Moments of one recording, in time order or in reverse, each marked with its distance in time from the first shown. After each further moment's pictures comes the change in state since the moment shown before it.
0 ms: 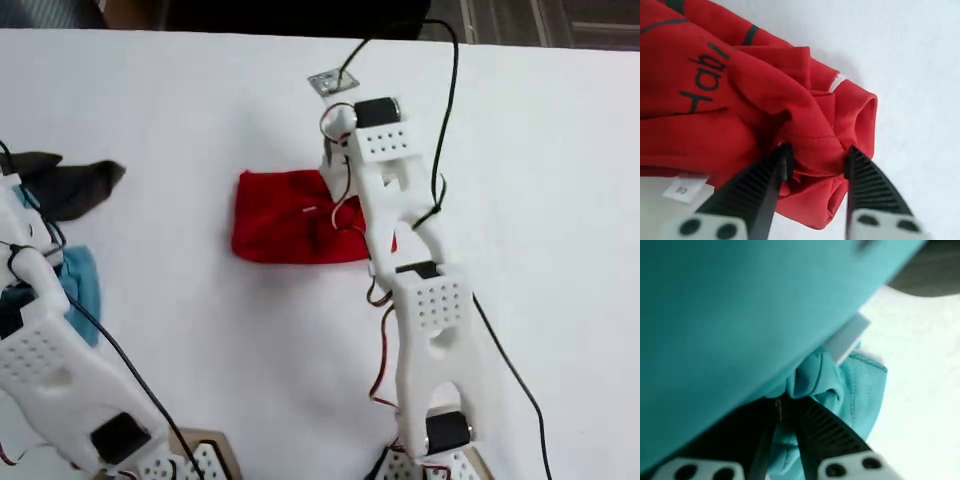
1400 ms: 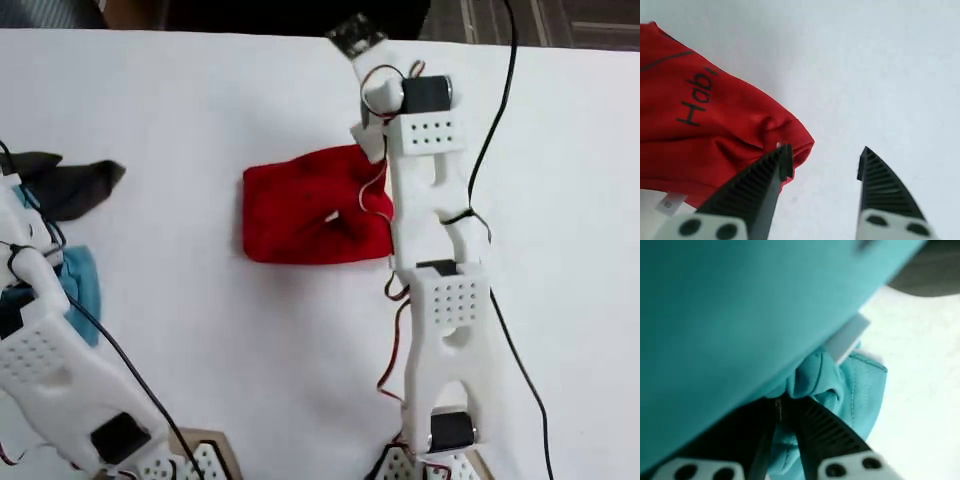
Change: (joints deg) left arm 0.0 0.0 0.0 0.0 0.0; right arm 4.8 -1.4 -19.4 2.5 15.2
